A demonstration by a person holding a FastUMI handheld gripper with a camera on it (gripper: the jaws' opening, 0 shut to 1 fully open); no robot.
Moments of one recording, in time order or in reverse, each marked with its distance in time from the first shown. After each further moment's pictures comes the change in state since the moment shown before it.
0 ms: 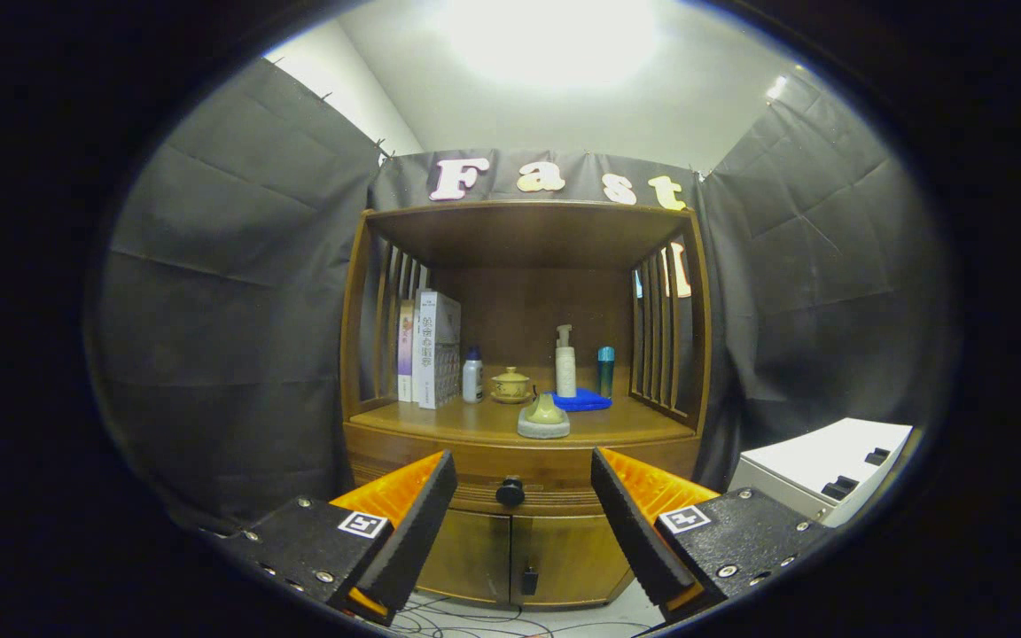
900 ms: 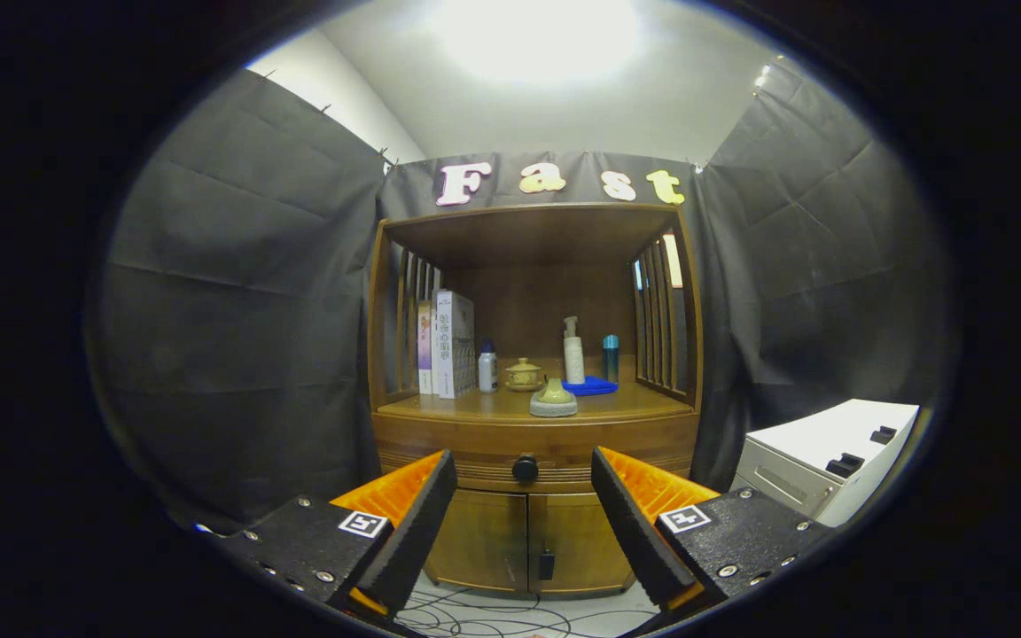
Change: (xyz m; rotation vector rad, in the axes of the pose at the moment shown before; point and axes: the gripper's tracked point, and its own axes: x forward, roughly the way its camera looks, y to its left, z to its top) arm -0.039 0.001 -0.014 0.036 -0.011 0.023
